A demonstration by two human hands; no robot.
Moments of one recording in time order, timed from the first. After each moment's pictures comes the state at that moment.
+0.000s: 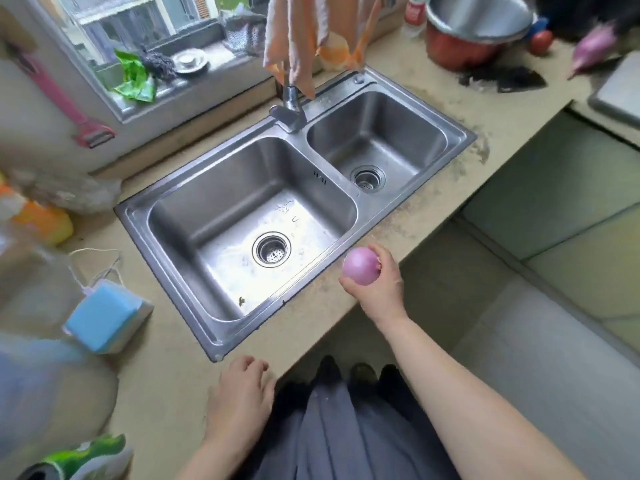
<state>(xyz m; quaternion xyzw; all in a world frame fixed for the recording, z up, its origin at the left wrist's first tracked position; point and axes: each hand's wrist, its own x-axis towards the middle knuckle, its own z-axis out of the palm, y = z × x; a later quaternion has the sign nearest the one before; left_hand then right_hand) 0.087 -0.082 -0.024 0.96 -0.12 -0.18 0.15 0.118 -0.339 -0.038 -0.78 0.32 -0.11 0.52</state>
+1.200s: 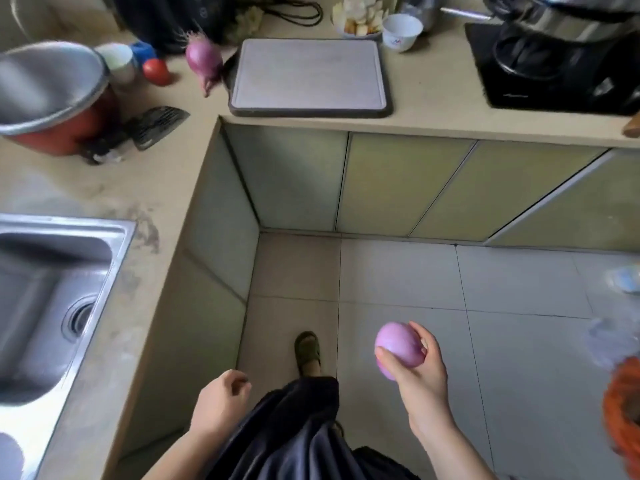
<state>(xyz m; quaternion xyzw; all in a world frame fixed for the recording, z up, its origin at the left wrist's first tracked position) 0.093 -0.543 -0.091 0.88 -0.30 -0.36 0.11 -0.173 -0.658 -0.052 -0.40 0.64 -0.36 0.55</state>
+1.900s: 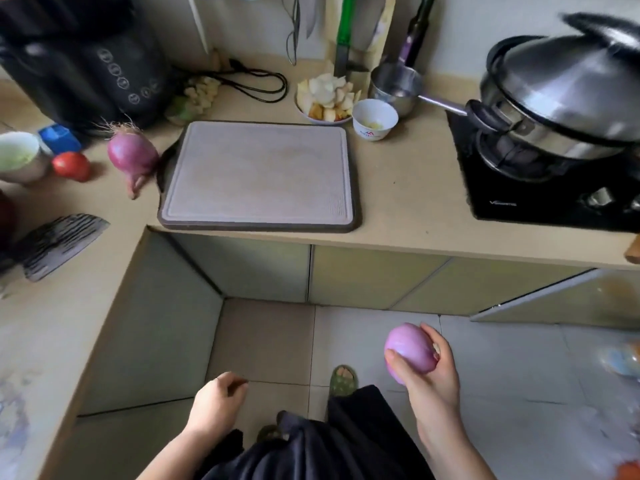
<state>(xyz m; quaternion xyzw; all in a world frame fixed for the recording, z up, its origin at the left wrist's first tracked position) 0.105 -0.863 -0.069 0.86 -0.29 -0.39 0.15 -0.165 -0.972 -0.024 -0.42 0.63 -0.41 0.51</state>
